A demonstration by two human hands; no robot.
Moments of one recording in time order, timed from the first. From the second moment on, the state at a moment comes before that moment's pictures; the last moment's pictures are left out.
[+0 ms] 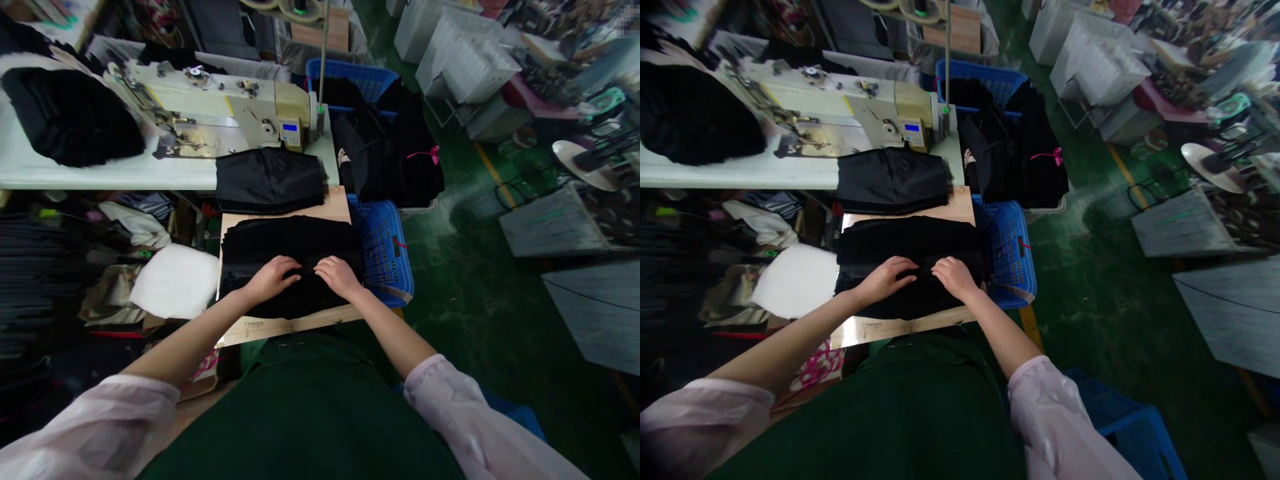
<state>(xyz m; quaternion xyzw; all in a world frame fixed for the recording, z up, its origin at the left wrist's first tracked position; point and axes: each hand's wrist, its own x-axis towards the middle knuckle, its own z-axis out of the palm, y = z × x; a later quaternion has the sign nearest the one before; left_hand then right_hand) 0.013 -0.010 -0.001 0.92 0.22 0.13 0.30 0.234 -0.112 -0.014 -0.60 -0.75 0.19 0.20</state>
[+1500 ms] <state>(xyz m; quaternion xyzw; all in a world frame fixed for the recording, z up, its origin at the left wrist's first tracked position) -0.002 -0.023 0.003 0.75 0.35 0.07 0.55 0.208 -0.162 0.013 -0.56 -0.79 0.18 0.19</state>
